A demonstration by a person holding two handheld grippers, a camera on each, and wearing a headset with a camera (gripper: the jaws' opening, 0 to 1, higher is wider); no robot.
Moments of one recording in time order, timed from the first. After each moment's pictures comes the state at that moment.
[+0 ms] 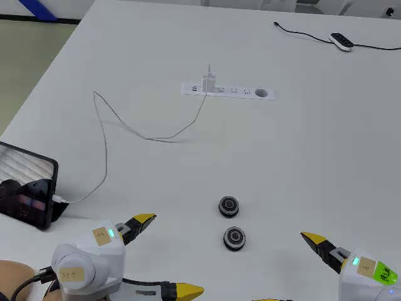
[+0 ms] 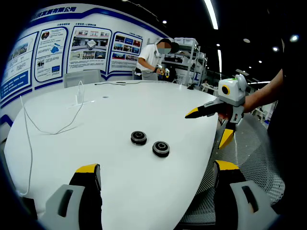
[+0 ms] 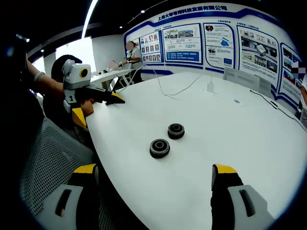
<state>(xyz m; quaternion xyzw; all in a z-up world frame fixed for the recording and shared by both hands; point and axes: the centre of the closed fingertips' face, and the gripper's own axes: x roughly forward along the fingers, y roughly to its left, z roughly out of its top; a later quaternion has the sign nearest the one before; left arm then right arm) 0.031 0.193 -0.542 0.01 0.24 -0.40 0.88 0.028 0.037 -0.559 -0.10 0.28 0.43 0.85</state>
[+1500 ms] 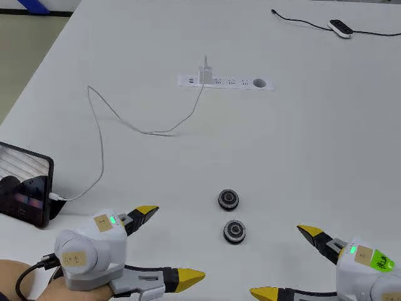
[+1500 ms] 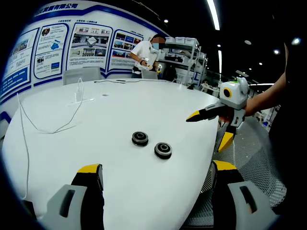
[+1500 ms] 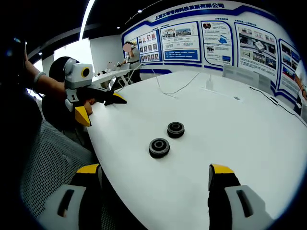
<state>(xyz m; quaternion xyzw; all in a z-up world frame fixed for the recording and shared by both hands) 0.042 0.190 -0.544 0.00 0.25 -0.41 0.88 0.033 0.040 -0.565 -0.08 0.29 0.43 0.85</state>
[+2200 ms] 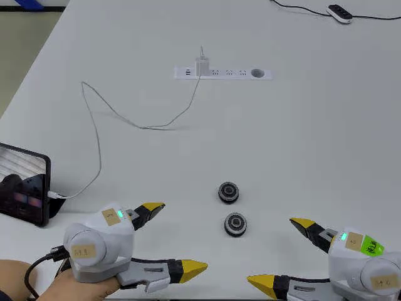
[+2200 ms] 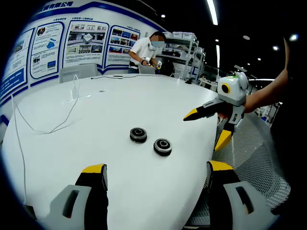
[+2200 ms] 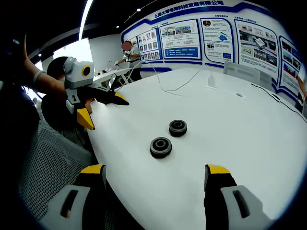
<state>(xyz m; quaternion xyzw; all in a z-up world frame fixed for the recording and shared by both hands) 0.044 0.183 -0.553 0.02 0.27 -0.42 0.87 0.036 0.047 -0.573 -0.08 0.29 0.43 0.85</state>
